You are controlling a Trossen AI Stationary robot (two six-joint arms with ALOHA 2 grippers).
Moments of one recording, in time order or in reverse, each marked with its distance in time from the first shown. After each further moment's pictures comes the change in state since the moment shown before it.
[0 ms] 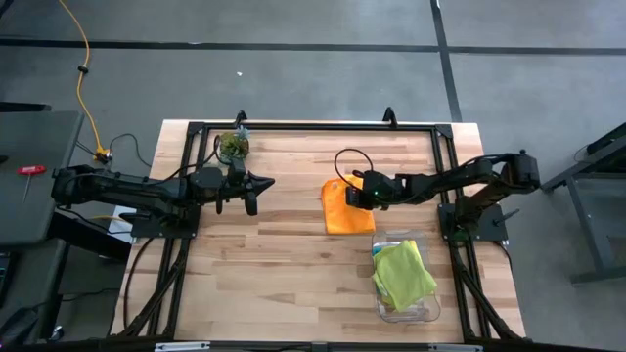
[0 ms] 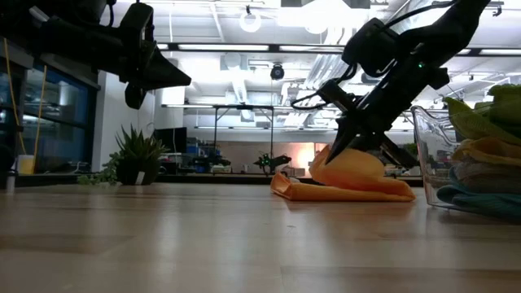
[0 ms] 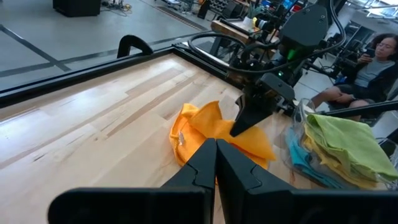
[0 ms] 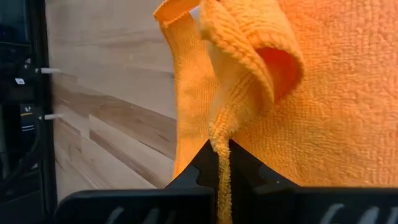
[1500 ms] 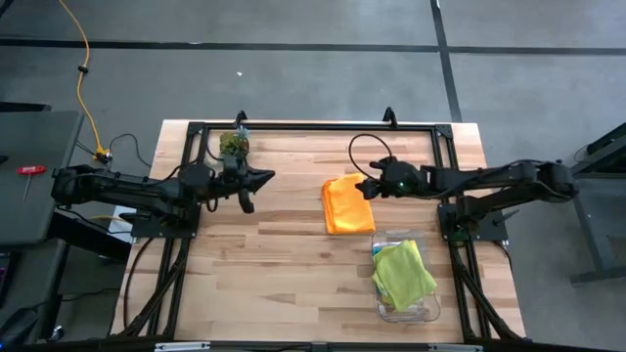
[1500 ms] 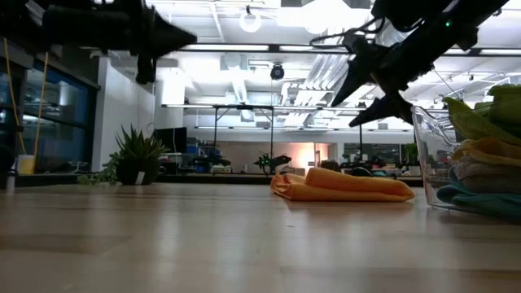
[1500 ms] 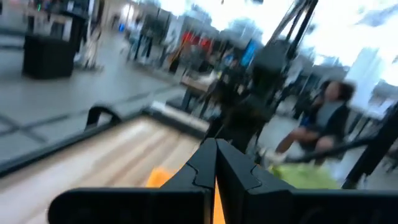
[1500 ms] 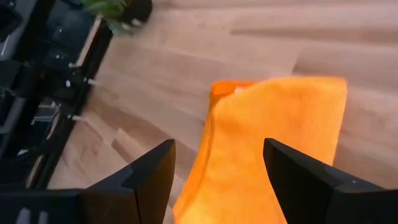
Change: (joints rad) left arm 0.000 0.001 0.000 0.269 0.037 0.103; right arm -0.007 -0.351 0.000 -0.212 0.164 -0.317
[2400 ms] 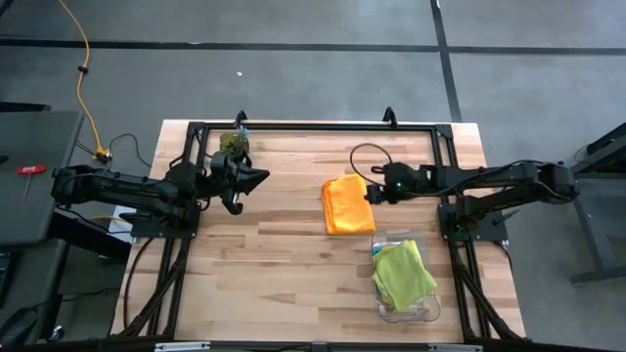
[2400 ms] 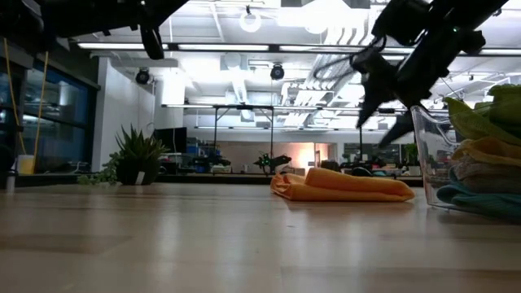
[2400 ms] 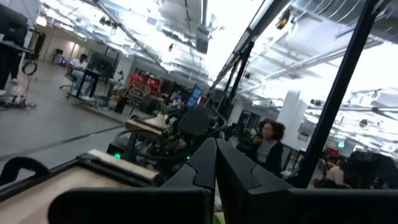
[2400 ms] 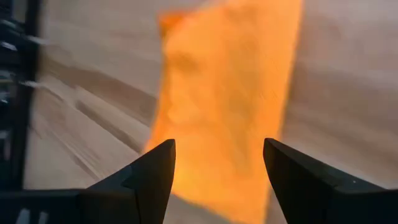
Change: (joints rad) left arm -0.008 -0.006 0.000 0.267 0.157 -0.050; right arm -0.026 -0.017 0.000 -0.206 -0.159 0.098
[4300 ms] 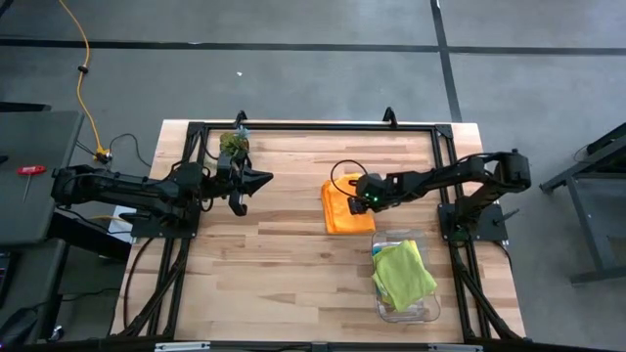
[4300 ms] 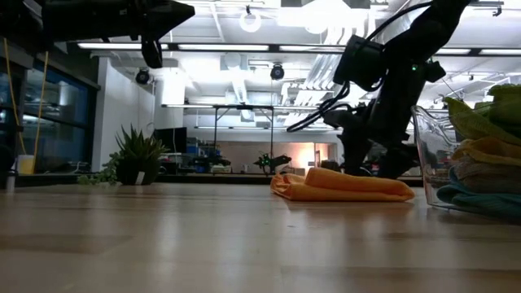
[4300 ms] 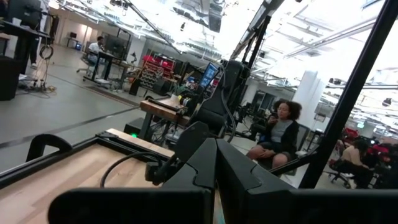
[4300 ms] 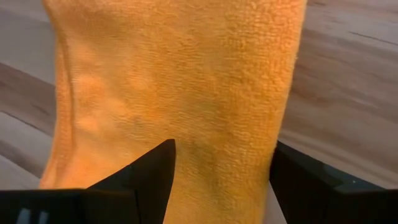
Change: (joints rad) left arm 0.002 0.000 0.000 -0.110 -0.019 0.026; right arm 0.035 0.475 0.107 0.056 -0.012 0.016
